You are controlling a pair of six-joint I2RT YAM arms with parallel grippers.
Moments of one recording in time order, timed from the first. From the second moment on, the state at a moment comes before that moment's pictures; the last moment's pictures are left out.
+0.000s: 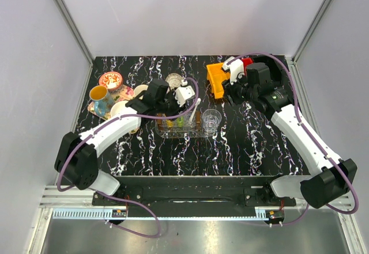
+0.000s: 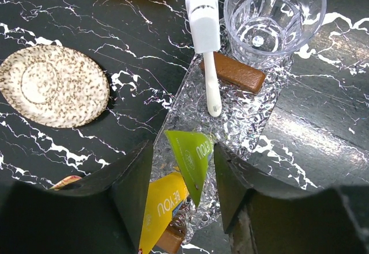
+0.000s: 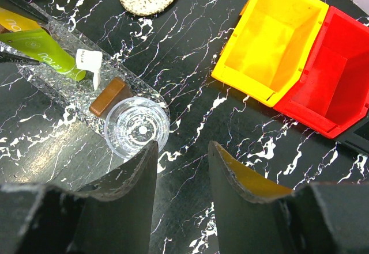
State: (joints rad) left arm -0.58 1.47 1.09 -0.29 0.30 0.45; right arm 0.42 1.29 1.30 -0.58 -0.16 -0.24
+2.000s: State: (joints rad) left arm -0.16 1.01 1.03 -0.19 0.01 -0.01; right arm 0.39 1.09 1.25 -0.33 0.34 -0.11
